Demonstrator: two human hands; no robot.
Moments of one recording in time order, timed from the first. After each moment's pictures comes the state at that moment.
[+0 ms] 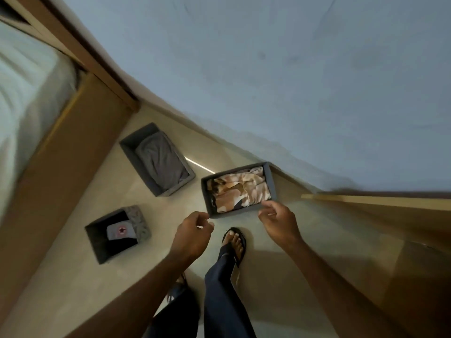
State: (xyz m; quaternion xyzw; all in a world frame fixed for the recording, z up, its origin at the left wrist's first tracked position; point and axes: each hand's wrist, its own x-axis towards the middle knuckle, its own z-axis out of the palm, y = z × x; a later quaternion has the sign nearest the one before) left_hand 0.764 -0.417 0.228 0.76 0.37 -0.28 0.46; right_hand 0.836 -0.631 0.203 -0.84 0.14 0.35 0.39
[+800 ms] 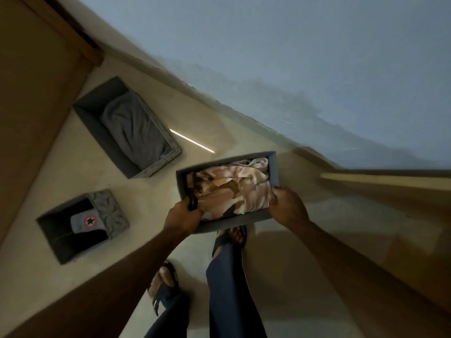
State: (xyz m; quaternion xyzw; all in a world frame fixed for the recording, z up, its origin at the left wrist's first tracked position) left_hand 0.763 -0.410 0.042 0.75 0.39 -0.37 0.38; right_hand 0.841 -0.664 0.017 -0.91 0.00 0.37 0.17
